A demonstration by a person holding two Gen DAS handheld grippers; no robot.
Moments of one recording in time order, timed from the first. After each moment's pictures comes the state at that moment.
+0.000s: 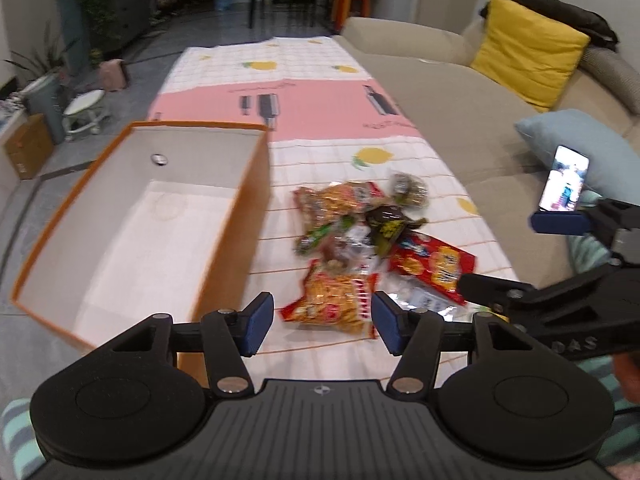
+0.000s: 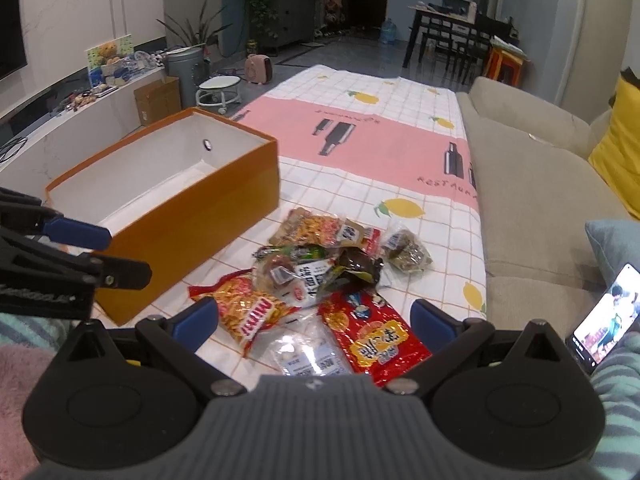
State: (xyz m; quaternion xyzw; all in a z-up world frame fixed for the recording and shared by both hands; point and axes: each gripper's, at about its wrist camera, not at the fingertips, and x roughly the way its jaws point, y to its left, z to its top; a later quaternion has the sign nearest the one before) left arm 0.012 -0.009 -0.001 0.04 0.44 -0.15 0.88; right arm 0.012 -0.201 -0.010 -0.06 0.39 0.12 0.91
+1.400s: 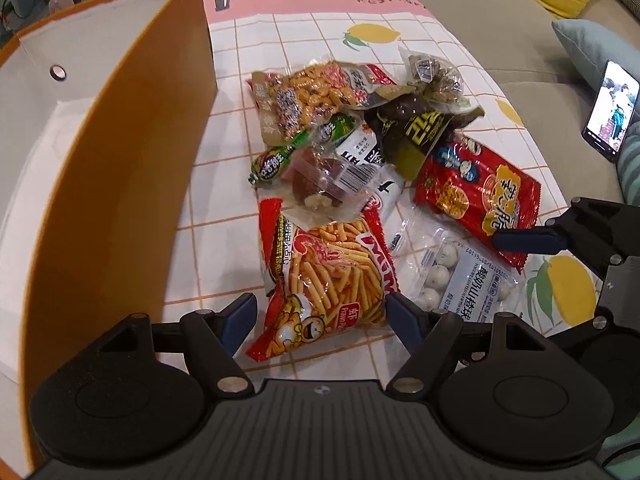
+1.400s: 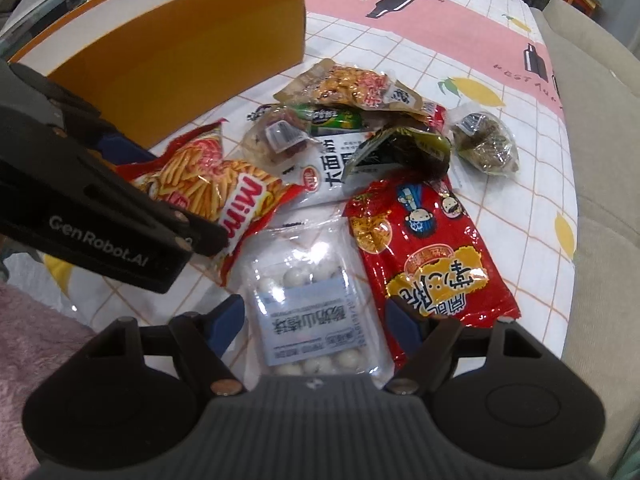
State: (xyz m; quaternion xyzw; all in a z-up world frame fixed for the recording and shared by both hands) left arm 0.101 -0.044 -0.118 0.06 0.57 -0.17 0.80; right arm 0.080 -0.193 -0.136 -0.11 0.52 0.19 0.83
